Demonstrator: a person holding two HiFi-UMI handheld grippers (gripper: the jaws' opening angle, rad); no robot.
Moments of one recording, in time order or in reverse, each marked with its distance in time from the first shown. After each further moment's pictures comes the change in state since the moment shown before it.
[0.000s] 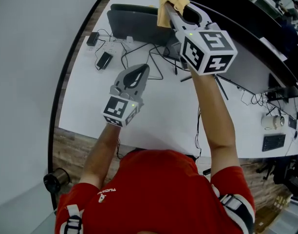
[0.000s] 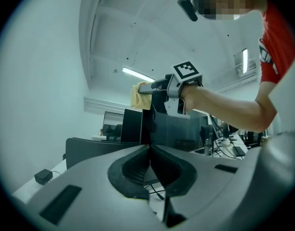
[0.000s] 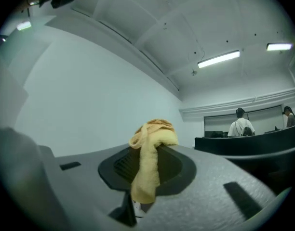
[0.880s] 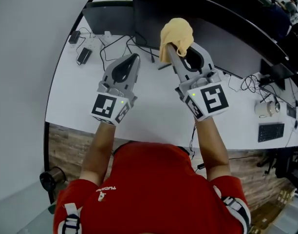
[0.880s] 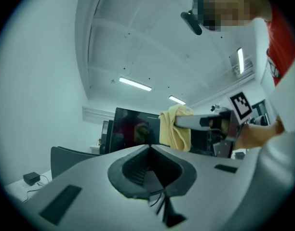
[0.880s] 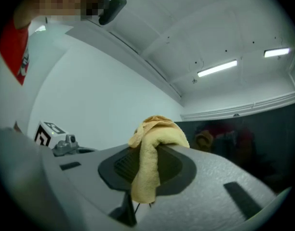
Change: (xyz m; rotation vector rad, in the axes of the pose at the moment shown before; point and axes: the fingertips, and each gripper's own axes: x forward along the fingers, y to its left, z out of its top) left arm 0.027 -0.106 0.043 0.036 -0.112 0.033; right arm -0.208 -0.014 -0.057 -0.063 -0.082 0.038
